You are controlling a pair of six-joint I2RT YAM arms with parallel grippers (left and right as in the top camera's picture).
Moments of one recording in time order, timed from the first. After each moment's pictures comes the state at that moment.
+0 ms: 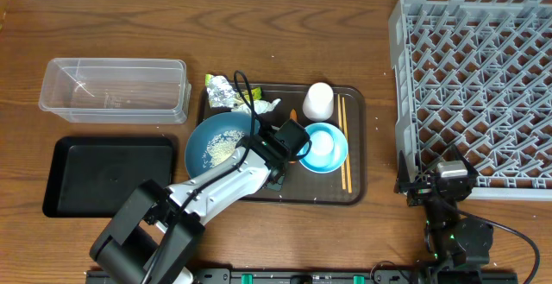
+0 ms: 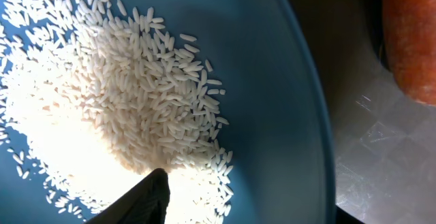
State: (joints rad) left arm -0.72 1.68 0.91 -0.71 -0.25 -0.44; right arm 0.02 0.02 0.01 -0.07 -0.07 -0.09
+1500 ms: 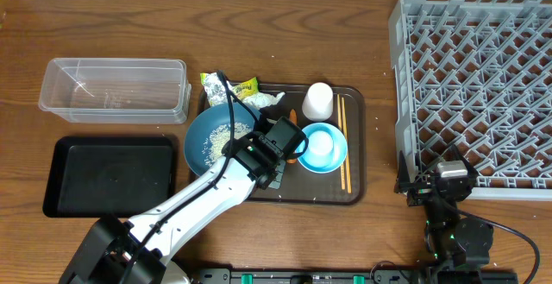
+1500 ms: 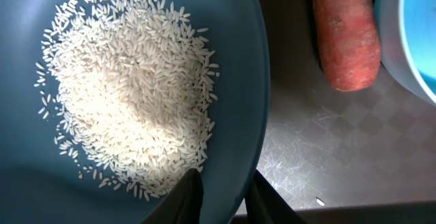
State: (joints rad) left arm -0.73 1.51 0.93 -0.78 -0.24 -0.46; right arm 0.02 0.02 0.01 -0.07 -0.07 -0.09
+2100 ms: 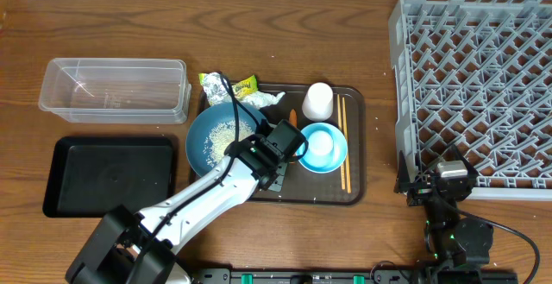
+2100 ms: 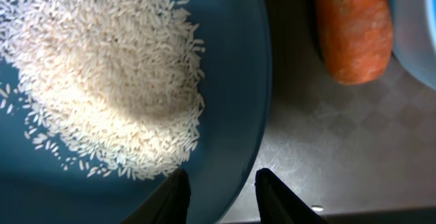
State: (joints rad) left arm -0.73 1.55 0.89 -0.72 -0.20 -0.46; right arm 0.02 0.02 0.01 -0.07 -0.07 -0.09
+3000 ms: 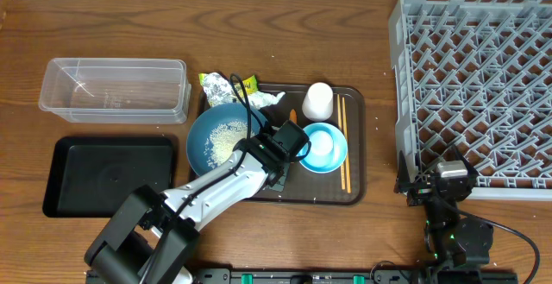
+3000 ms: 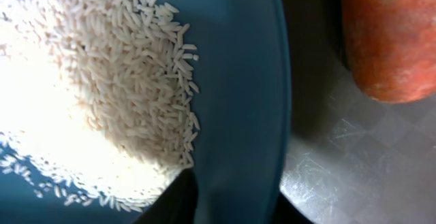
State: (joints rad) left arm -0.73 1.65 0.89 -0.67 -0.20 -0.46; right arm 0.02 0.02 0.01 -0.07 -0.07 -0.09
